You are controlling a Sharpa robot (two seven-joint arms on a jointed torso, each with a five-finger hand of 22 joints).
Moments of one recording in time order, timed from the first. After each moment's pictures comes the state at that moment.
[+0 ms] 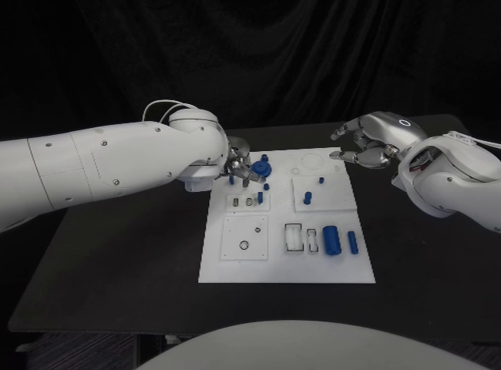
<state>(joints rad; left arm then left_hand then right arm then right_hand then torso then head) 1.44 -0.55 -0.21 1.42 -1.04 0.19 -0.59 1.20 0.18 -0.13 0.28 0.19 0.77 0.06 0.64 0.91 1.47 0.00 1.57 1.31 1.47 -0.04 1.57 1.31 0.08 1.36 0.07 1.46 1.31 1.37 -0.98 -0.25 1.61 -1.51 -0.50 -0.15 1.37 -0.05 0.14 0.27 0.08 0.80 0.11 0.15 0.17 1.46 0.01 1.51 1.31 1.47 -0.06 1.36 1.31 0.07 1.45 0.05 1.24 1.31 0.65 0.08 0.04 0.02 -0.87</state>
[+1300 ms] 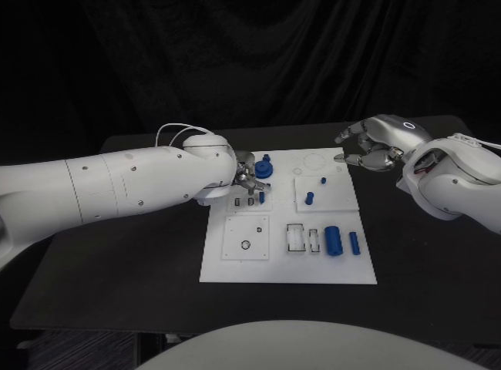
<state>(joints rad) 1.34 -0.51 -0.21 1.35 -1.14 0.07 -0.57 1.19 0.16 -0.11 0.27 0.22 0.85 0.07 0.45 0.87 1.47 0.00 1.57 1.31 1.47 -0.04 1.57 1.31 0.08 1.37 0.07 1.46 1.31 1.37 -0.99 -0.25 1.61 -1.51 -0.48 -0.15 1.37 -0.05 0.14 0.26 0.09 0.81 0.12 0.15 0.17 1.47 0.01 1.50 1.31 1.47 -0.06 1.34 1.31 0.07 1.45 0.05 1.21 1.31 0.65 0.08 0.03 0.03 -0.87</state>
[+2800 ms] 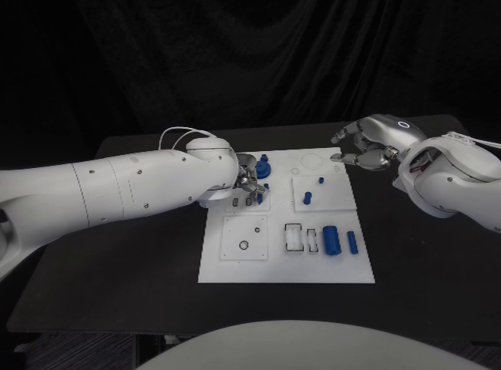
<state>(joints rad) 1.33 -0.47 -0.21 1.32 -1.14 0.09 -0.55 1.23 0.15 -0.07 0.26 0.27 0.88 0.06 0.40 0.87 1.46 0.00 1.57 1.31 1.47 -0.04 1.57 1.31 0.08 1.37 0.07 1.45 1.31 1.37 -0.98 -0.25 1.61 -1.51 -0.47 -0.15 1.37 -0.04 0.14 0.26 0.09 0.81 0.12 0.15 0.16 1.47 0.01 1.49 1.31 1.47 -0.06 1.33 1.31 0.07 1.45 0.05 1.20 1.31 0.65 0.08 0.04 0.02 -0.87</state>
